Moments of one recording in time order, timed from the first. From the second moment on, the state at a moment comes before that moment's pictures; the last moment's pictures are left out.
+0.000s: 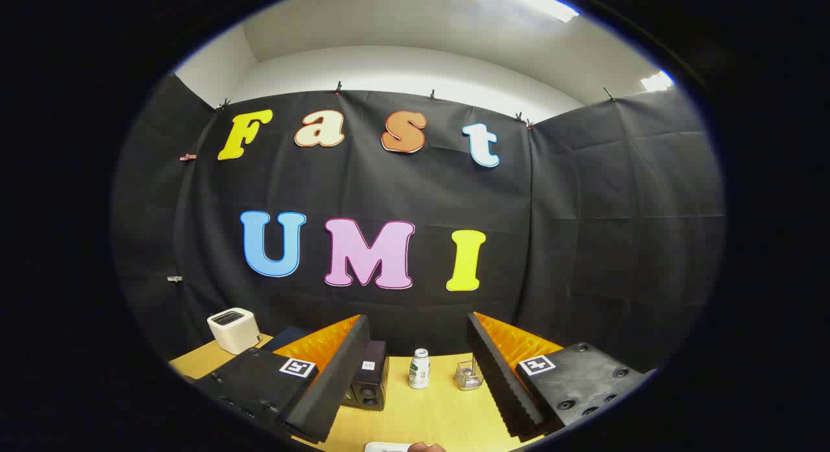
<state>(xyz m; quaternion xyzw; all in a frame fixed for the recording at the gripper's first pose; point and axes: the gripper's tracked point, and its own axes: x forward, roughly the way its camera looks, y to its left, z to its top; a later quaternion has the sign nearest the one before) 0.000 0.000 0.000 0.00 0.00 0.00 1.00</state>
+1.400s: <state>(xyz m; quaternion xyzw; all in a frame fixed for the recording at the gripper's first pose) 0.021 0.122 -0.040 0.00 0.03 0.05 1.00</state>
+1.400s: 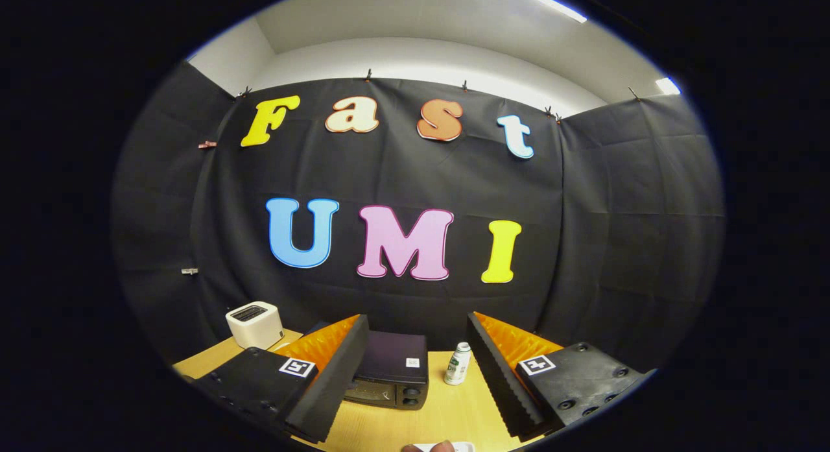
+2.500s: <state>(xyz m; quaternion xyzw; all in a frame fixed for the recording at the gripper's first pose) 0.124 0.289 -0.319 0.03 0.25 0.06 0.96</state>
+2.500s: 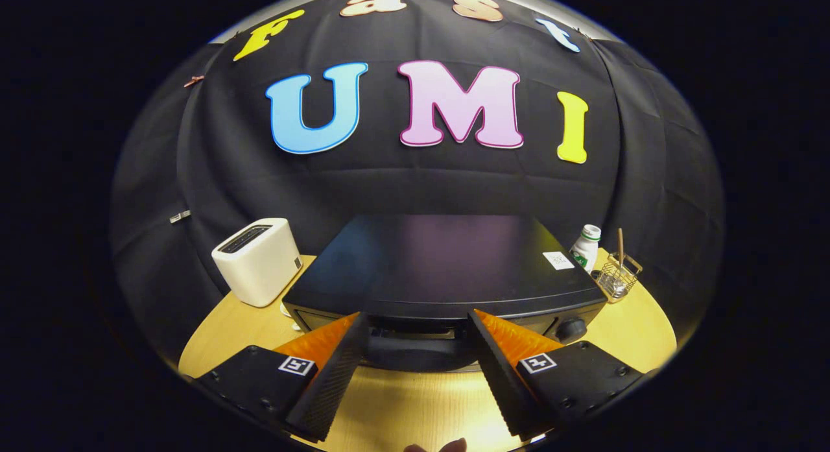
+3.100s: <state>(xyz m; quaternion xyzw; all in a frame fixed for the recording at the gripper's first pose) 0.084 0.287 -0.326 0.01 0.24 0.02 0.97</state>
